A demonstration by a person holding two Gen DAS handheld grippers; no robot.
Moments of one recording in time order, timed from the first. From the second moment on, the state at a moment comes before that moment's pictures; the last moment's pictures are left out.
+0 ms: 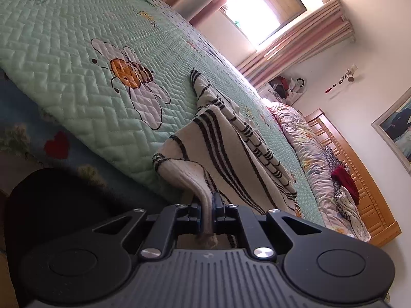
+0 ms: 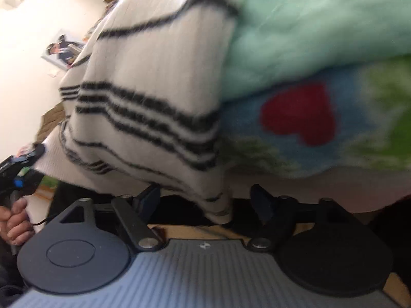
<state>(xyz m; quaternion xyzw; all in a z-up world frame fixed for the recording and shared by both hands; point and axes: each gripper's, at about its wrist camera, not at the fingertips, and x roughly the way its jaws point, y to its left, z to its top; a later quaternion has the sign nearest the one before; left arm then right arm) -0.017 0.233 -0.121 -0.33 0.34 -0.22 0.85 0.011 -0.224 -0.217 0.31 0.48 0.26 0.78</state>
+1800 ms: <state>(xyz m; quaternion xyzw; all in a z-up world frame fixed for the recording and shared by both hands) 0.022 0.218 -0.176 -0.20 0.47 -0.29 0.81 -0.082 -0.281 -0.144 0.54 0.29 0.28 0.74</state>
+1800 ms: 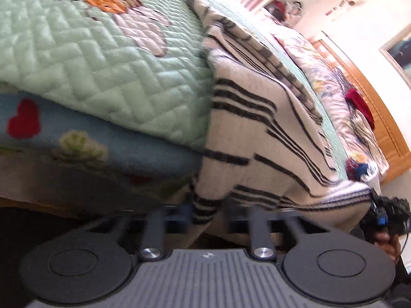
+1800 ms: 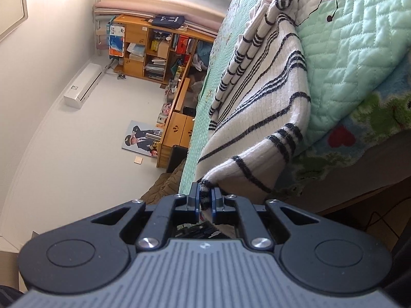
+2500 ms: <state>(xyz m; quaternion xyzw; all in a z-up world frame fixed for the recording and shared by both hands) 0.125 0.246 -0.130 -0.56 0.34 -0.17 0.73 -0.027 -0.343 -0.143 0.66 0.21 0.14 0.70</state>
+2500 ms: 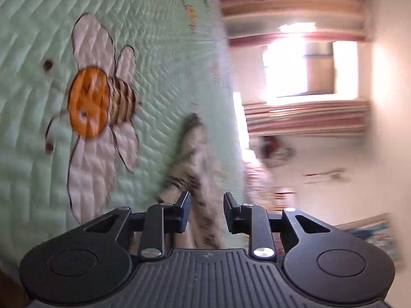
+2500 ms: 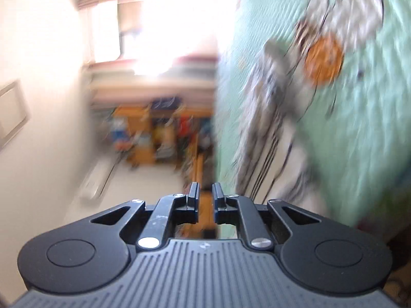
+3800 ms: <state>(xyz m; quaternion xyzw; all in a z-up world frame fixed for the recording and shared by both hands) 0.035 0.188 -0.165 0.01 0.48 -0.32 0.82 0.003 -0.196 -0.256 0.20 0.54 0.30 0.76</state>
